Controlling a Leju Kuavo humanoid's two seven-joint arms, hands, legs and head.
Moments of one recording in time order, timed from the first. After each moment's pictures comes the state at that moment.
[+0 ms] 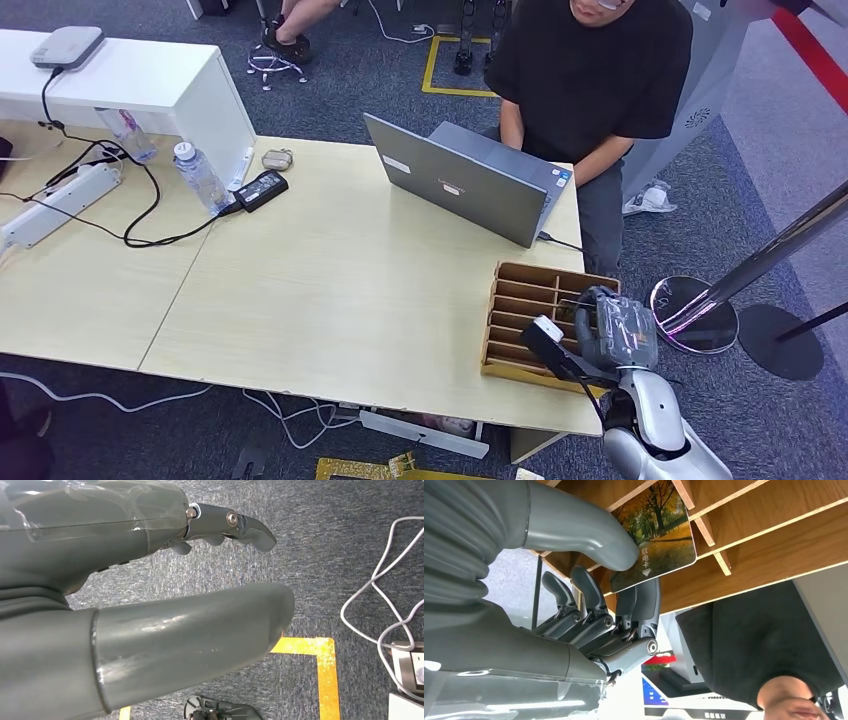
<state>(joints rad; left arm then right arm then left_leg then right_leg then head) -0.13 0.04 -1.08 -0.23 0.93 0.54 -0.23 -0.39 -0.37 0.83 -1.28 0.83 -0.46 0.48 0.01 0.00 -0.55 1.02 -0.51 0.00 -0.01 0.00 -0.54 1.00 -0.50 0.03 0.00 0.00</state>
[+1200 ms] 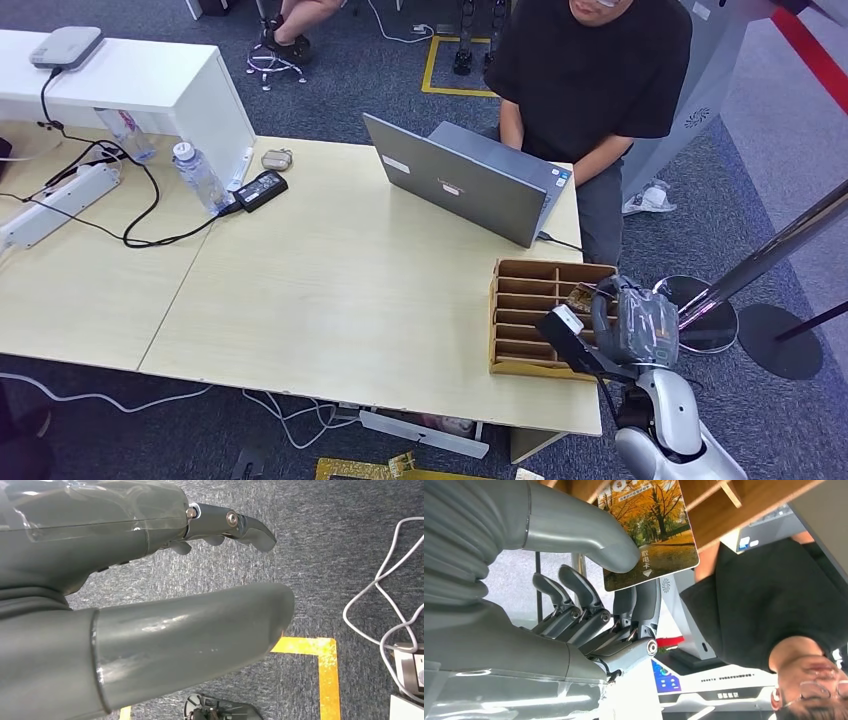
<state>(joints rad) -0.13 0.04 -1.08 -0.23 0.95 0.54 -0.23 -0.37 -0.41 0.79 -1.39 0.83 -0.51 0.51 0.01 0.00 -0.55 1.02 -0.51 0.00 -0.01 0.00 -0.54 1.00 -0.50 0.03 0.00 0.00</state>
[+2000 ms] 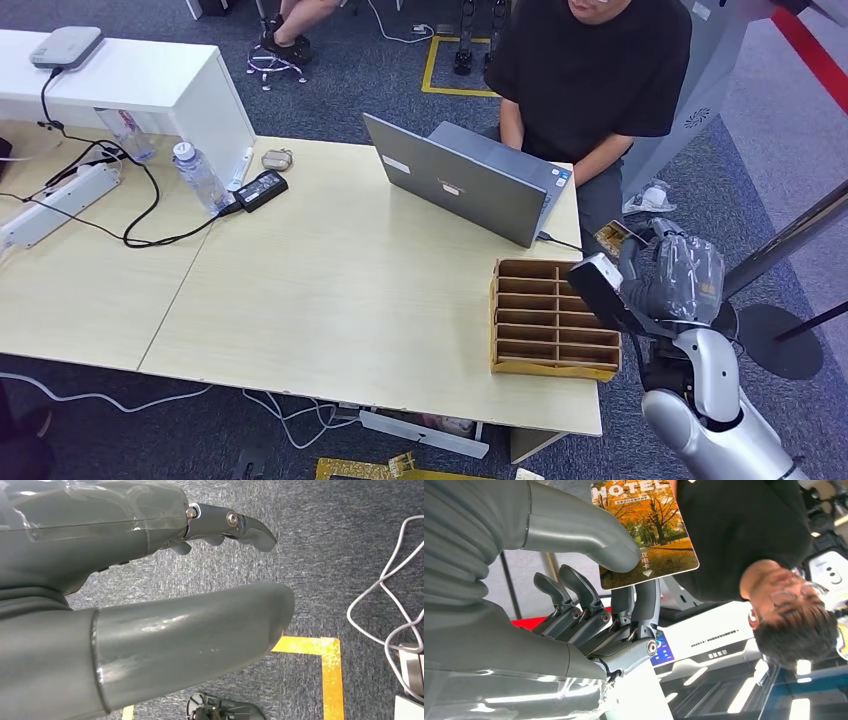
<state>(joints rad) -0.13 0.04 -1.08 -0.23 0.95 0.54 -0.22 -0.47 -0.44 0.73 -1.54 0.79 -0.50 0.51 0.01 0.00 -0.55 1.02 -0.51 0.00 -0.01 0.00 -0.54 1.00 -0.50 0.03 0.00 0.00</state>
